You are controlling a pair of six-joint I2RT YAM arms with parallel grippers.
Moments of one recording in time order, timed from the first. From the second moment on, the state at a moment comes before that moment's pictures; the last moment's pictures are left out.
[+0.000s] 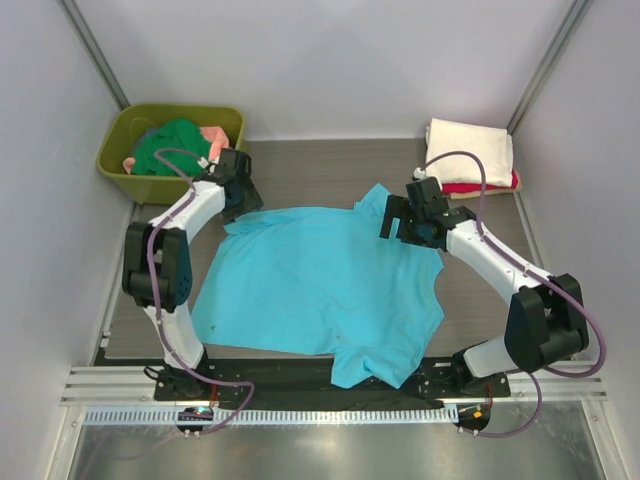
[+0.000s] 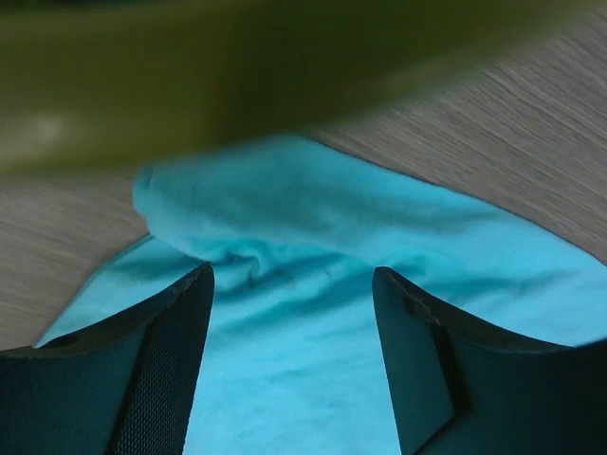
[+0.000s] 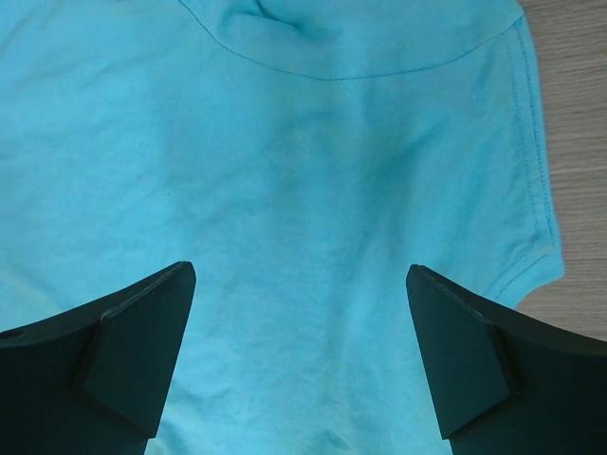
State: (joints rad) left arm -0.21 1.84 1.41 -0.59 -0.20 -0.67; right arm 0.35 1.44 1.04 -0.51 0.10 0.50
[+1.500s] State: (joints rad) left arm -0.34 2.02 1.47 -0.59 -0.35 -0.63; right arm 0.32 1.36 0.98 -0.48 0.08 0.47
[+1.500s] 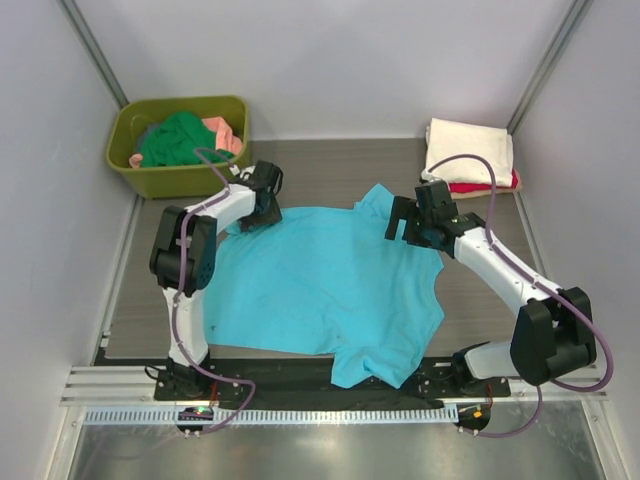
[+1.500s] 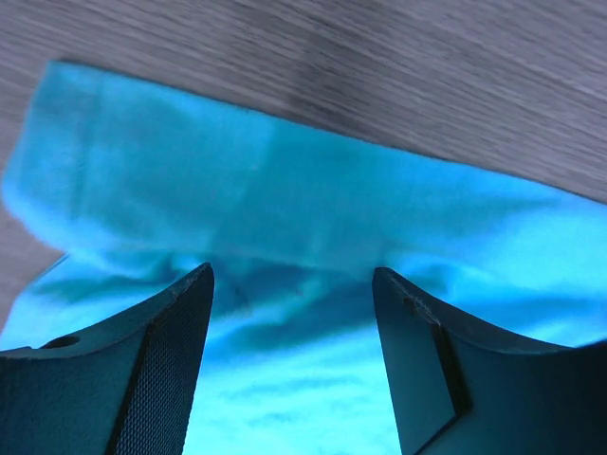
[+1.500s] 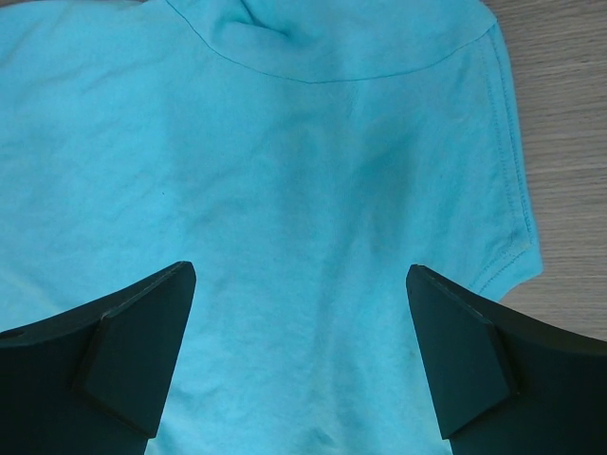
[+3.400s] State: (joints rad) left arm -0.41 1.24 0.85 -0.59 -0.36 -0.70; right arm 0.20 2.28 2.01 -0.66 0.11 0.39
